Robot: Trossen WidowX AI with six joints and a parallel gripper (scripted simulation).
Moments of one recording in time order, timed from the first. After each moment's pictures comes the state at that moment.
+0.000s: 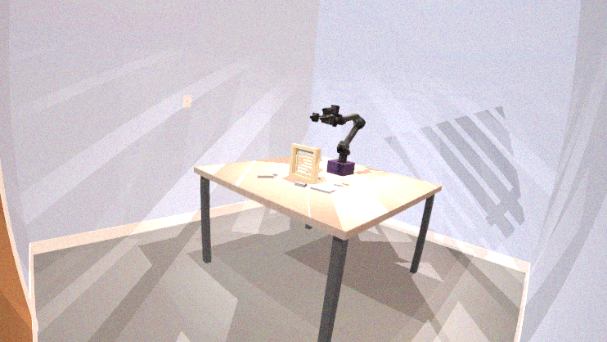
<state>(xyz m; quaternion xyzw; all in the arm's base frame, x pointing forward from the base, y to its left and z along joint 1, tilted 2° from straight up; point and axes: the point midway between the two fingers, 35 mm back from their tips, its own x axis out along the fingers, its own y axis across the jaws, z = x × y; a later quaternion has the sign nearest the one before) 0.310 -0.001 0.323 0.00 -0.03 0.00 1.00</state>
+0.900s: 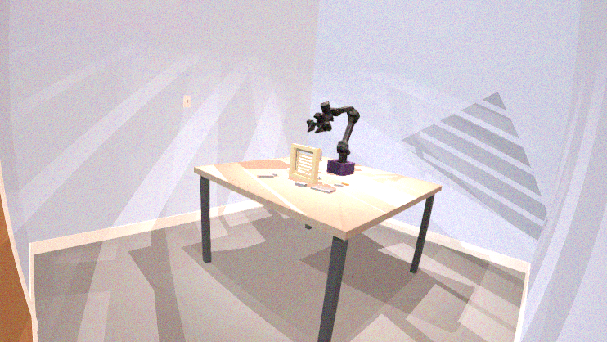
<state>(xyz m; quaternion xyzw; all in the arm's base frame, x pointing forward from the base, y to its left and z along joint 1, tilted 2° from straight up) 0.355 0.017 0.254 0.02 0.27 0.02 0.96</state>
